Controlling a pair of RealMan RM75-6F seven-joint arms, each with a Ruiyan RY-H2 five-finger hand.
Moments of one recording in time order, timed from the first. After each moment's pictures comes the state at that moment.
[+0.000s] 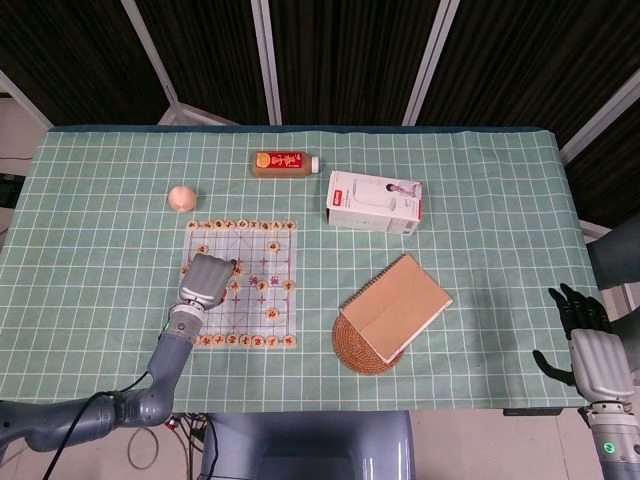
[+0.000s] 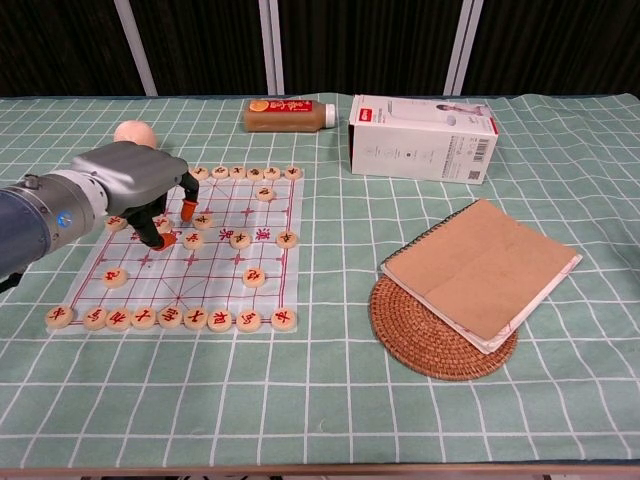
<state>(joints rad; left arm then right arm) -0.76 -1.70 -0.21 -1.40 0.81 1.01 0.93 0.08 -1.10 0.07 -1.69 -1.41 1.40 -0.01</state>
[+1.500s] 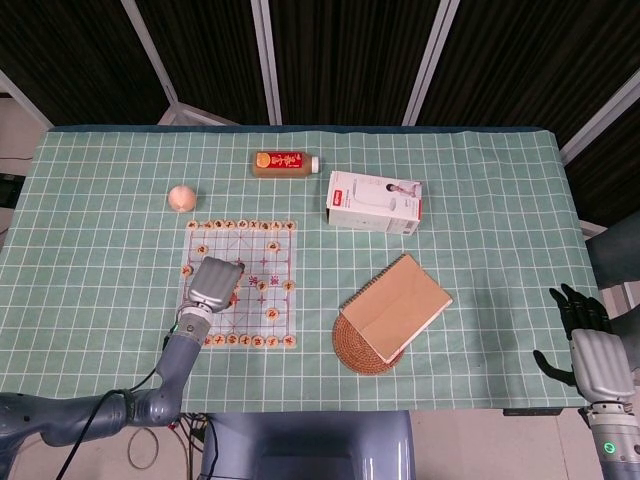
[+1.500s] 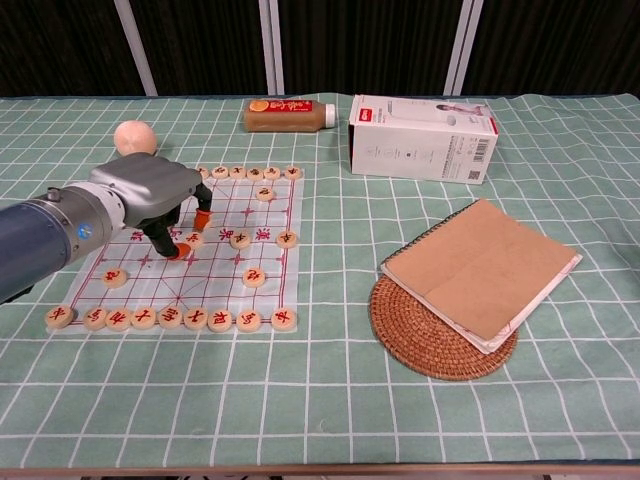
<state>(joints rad) -0.81 -1.74 -0.16 -1.35 0.79 1.03 0.89 0.08 -1.10 0.07 -1.69 -1.40 1.40 -0.01</state>
